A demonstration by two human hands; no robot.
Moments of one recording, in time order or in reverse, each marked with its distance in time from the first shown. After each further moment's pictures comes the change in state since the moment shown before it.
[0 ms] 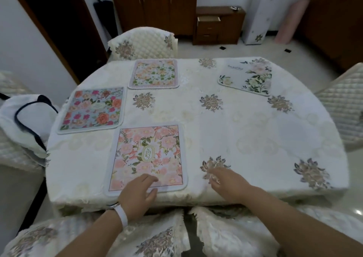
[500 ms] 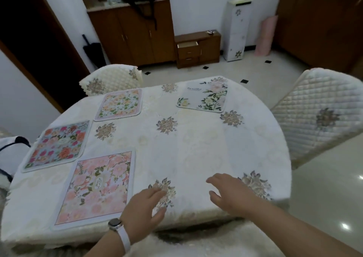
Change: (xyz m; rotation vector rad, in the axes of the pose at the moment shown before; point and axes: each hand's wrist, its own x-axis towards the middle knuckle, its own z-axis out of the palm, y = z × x) left_hand 0.059 0.240 0.048 0.148 0.063 0.189; right_hand -0.098 0.183 -0.101 -0.060 0.219 -0.144
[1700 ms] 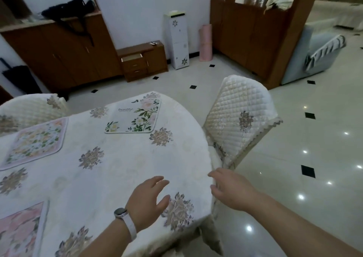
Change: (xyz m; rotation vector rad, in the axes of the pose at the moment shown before) left_hand 0.207 0.222 0.068 0.022 -0.059 0.178; right_hand -0.102 0.239 -0.103 0.075 0.142 0.294
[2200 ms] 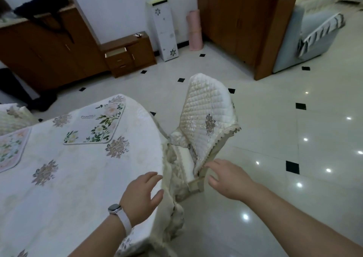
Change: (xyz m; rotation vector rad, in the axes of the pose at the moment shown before) left_hand 0.140 0.178 0.049 0.070 -0.031 0.002; right_hand 0.002 0.218 -0.094 0.050 0.009 -0.002
